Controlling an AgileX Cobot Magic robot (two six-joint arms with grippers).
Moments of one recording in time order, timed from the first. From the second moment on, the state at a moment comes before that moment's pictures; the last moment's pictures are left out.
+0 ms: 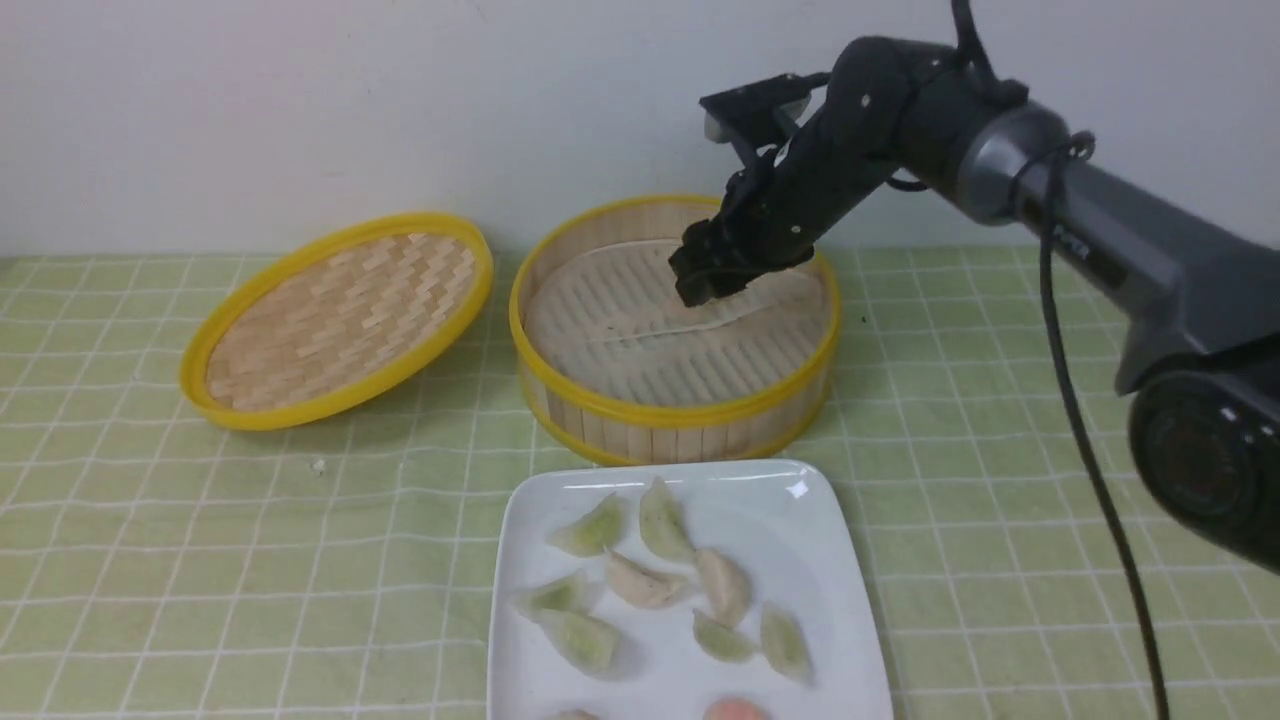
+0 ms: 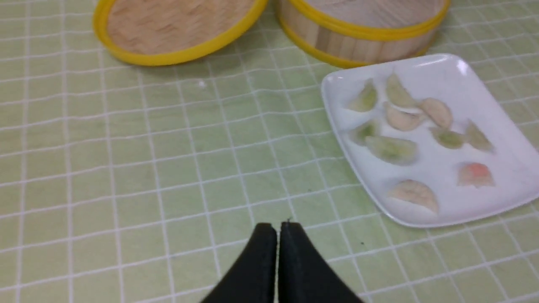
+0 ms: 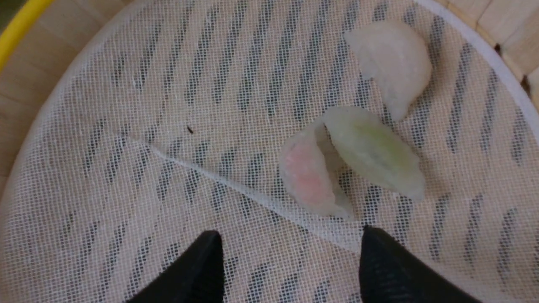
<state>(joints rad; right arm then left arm) 0.39 2.46 -2.30 0.32 1.05 -0.31 -0.49 0.25 -0.83 0.21 1.28 -0.34</state>
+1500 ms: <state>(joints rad) 0.40 2.47 -2.43 0.31 1.21 -0.26 -0.49 0.25 -0.83 0.39 1.28 -0.41</state>
